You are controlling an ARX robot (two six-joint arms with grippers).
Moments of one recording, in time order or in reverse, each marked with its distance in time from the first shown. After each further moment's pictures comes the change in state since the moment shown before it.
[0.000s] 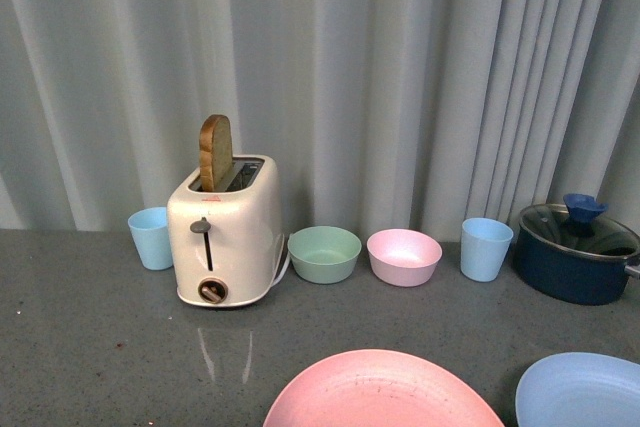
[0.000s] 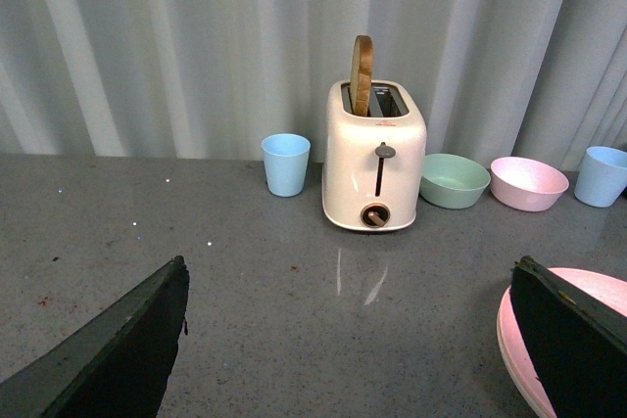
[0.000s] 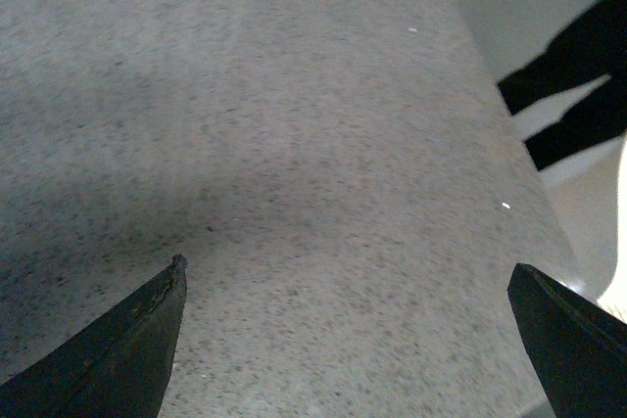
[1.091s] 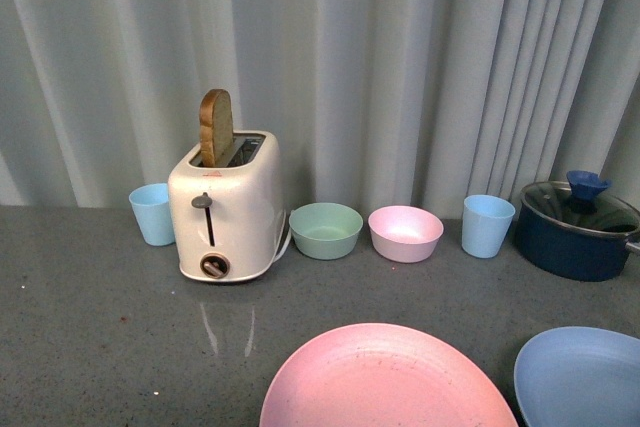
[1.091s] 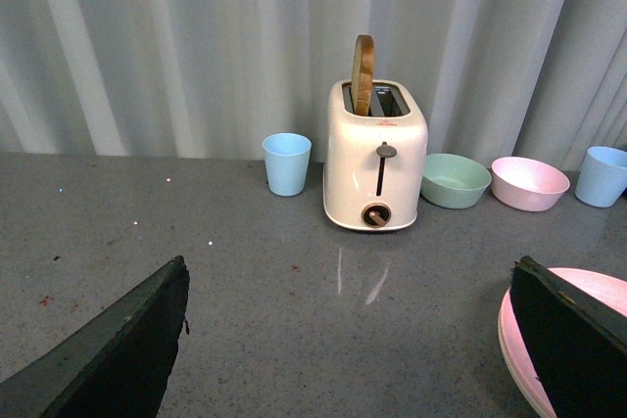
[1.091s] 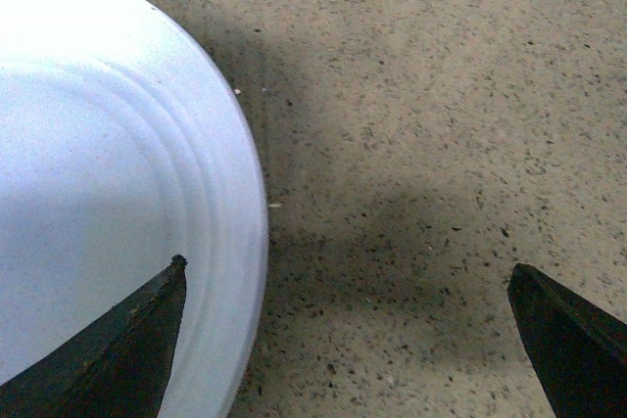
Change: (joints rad) left arm 0.000 0.000 0.000 0.000 0.000 0.000; right arm 0.335 0.448 0.156 0.143 -0.105 0.200
